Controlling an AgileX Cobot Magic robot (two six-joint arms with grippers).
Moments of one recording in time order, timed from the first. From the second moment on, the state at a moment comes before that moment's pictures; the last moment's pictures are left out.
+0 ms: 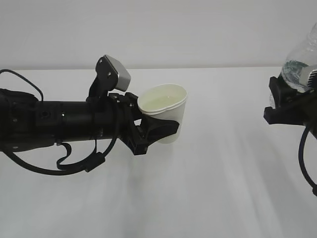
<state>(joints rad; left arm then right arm) -0.51 1.86 -0.85 0.92 -0.82 -0.62 0.26 1.58 -0.37 0.20 -1.08 -0.29</state>
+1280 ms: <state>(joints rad) -0.42 1.86 -0.85 0.58 -0.72 -0.36 0.26 1.69 -0.37 0.25 -1.12 -0.25</state>
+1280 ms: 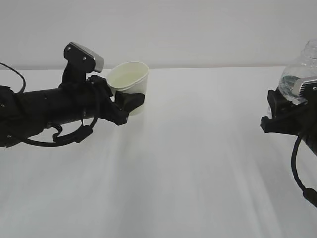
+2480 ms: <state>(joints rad) -0.15 1.98 -0.85 0.52 -0.78 -0.36 0.26 1.69 -0.37 0.24 -1.12 -0.25</state>
